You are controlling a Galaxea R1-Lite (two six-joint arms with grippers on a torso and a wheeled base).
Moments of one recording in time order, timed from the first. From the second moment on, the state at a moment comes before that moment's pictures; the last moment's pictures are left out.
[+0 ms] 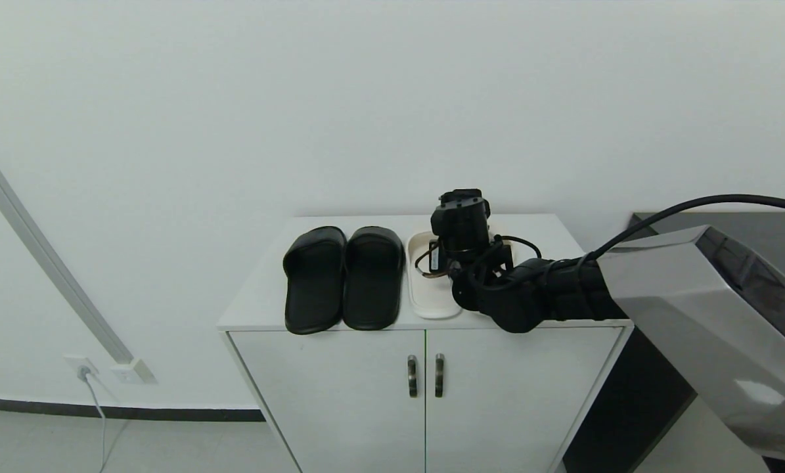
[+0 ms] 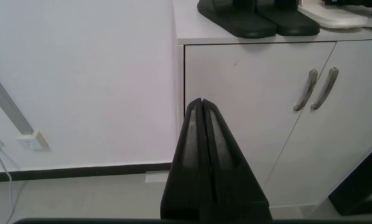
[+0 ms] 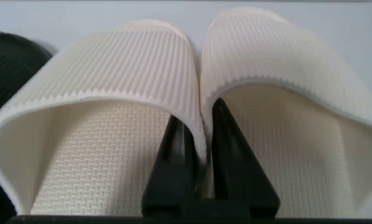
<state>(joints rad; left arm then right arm) -0.01 0.00 0.00 0.00 -0.02 0.01 0.72 2.33 -1.76 -0.34 -0.70 0.21</state>
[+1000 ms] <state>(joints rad) -0.01 0.00 0.00 0.00 -0.01 0.01 0.81 1.80 -1.03 -0.50 -0.37 0.13</state>
